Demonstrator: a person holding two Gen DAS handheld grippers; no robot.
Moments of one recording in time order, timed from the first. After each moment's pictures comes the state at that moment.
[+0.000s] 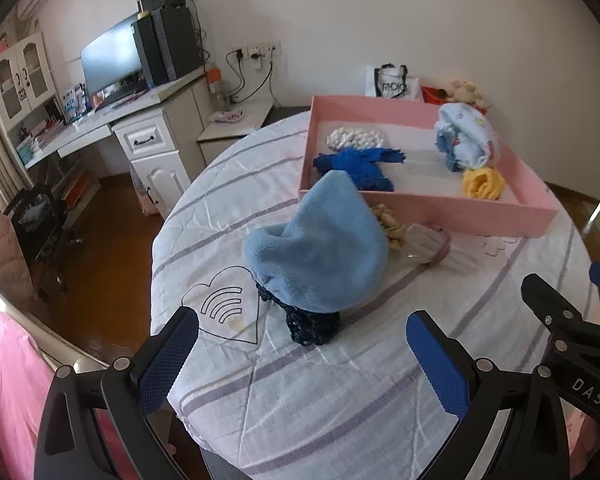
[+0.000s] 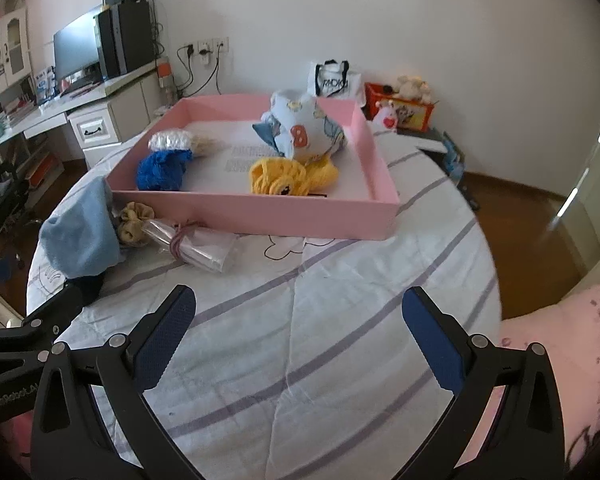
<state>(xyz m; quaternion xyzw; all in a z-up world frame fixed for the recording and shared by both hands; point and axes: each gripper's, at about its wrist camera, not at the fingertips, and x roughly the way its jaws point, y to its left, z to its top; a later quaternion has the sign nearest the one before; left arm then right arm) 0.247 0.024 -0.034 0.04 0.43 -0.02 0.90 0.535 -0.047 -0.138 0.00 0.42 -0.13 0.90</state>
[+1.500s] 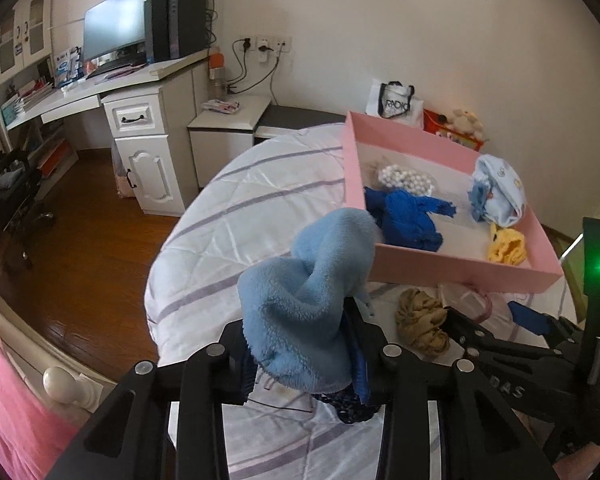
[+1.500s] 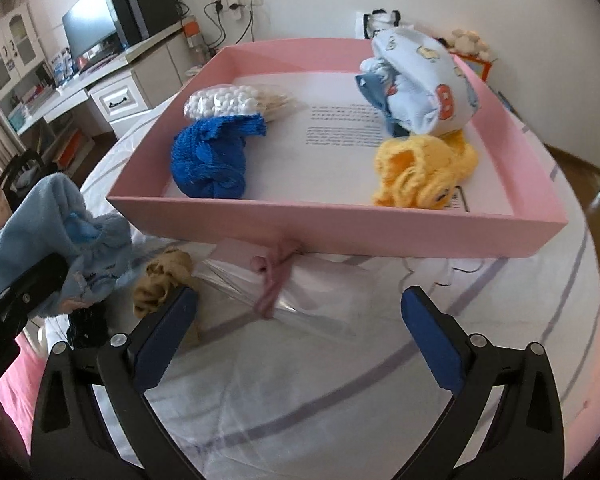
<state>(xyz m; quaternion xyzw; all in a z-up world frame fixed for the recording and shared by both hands) 0.301 0.107 -0.042 -0.05 0.43 -0.06 0.90 0.638 -0.009 -0.192 0.05 0.50 -0.06 0.86</state>
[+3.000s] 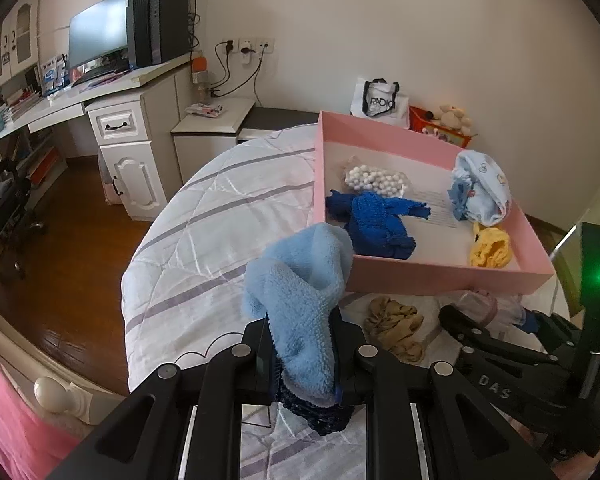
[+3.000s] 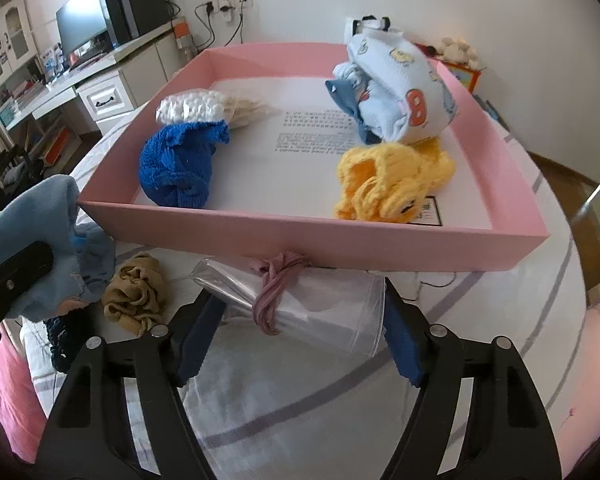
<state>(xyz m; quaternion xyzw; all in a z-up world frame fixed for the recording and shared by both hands) 0.314 0.069 -0.042 -0.04 0.43 -0.08 0.90 0.636 -0.018 -0.195 0.02 0.49 -0.08 0.87</state>
